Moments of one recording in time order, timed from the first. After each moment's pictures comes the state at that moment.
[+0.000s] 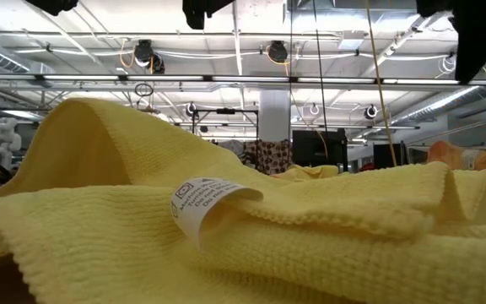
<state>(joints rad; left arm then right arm) -0.43 1.65 0.82 0.90 -0.42 0.06 0.48 1.25 1.16 -1.57 0.41 1.26</state>
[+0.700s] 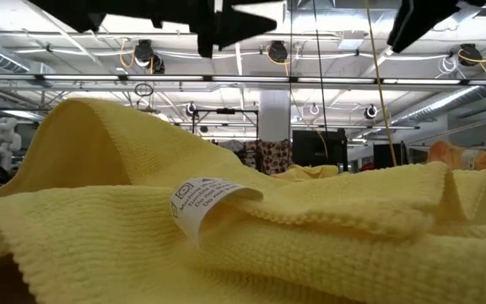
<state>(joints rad) -0.28 1.65 0.82 0.84 -0.38 -0.02 0.48 1.45 1.38 -1.57 0.82 0.66</state>
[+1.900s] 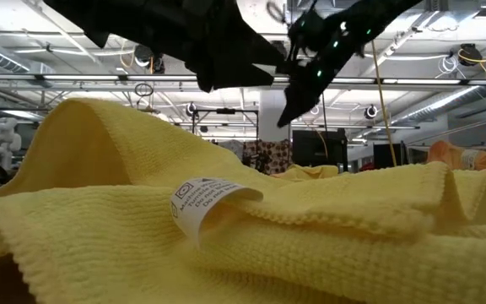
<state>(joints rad) -0.22 1.65 0.84 0.50 -0.26 -0.10 -0.47 1.62 1.20 -0.31 0.17 -0.37</state>
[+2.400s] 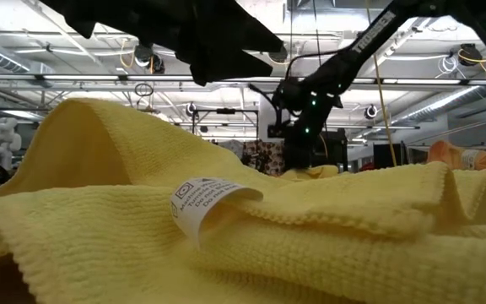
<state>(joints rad) -0.30 1.65 0.85 0.50 -0.30 -0.12 -0.61 1.96 1.28 -0.31 0.12 -0.44</state>
